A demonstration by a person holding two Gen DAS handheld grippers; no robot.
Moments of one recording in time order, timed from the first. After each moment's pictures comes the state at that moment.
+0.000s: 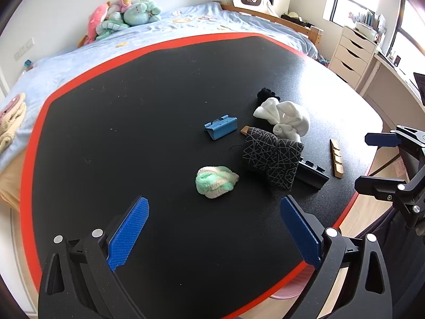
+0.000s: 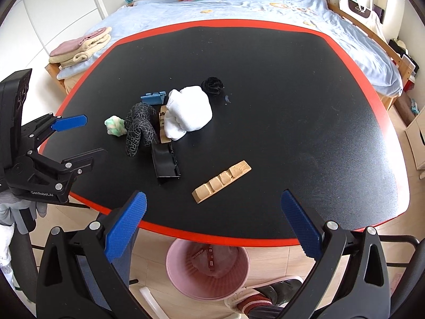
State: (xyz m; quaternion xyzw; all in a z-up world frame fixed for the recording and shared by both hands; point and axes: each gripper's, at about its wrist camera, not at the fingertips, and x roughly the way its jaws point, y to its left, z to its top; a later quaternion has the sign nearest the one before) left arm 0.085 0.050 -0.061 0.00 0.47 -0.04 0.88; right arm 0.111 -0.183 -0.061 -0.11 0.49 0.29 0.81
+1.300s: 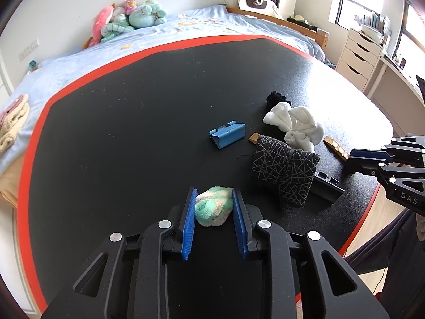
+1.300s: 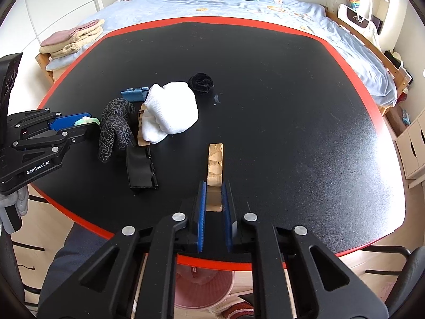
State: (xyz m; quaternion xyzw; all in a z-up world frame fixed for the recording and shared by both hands) left arm 0.099 0.050 -0.067 0.00 0.46 -0.02 0.89; right arm 0.125 -0.179 -0.074 -0.15 0.47 0.28 0.82
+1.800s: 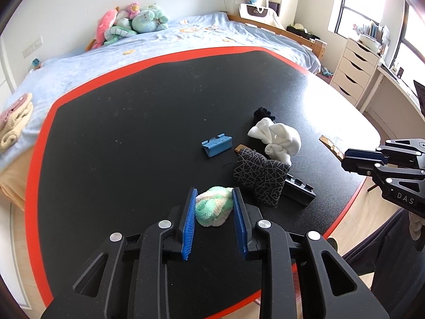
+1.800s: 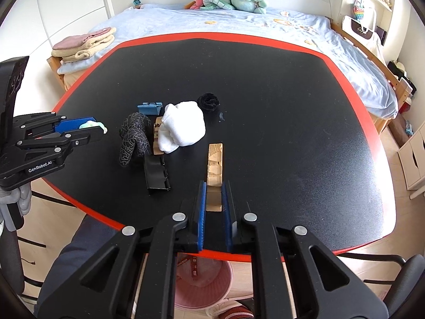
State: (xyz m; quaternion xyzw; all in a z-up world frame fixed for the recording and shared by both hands) left arm 0.083 0.048 -0.037 -0.02 0.44 -0.02 0.90; right arm 0.108 -0.195 -0.039 -0.15 0.44 0.31 0.83
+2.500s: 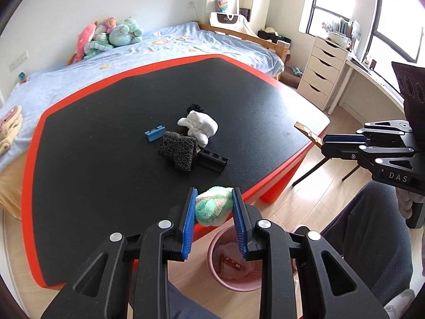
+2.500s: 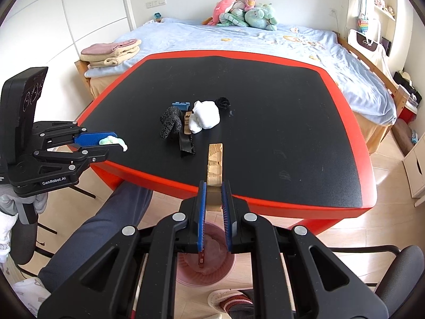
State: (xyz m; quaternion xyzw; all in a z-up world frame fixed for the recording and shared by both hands) left arm 0.013 -0.016 -0.011 -0.01 0.42 -0.09 0.90; right arm 0.036 -0.259 -0.003 -0.14 0.41 0.36 0.83
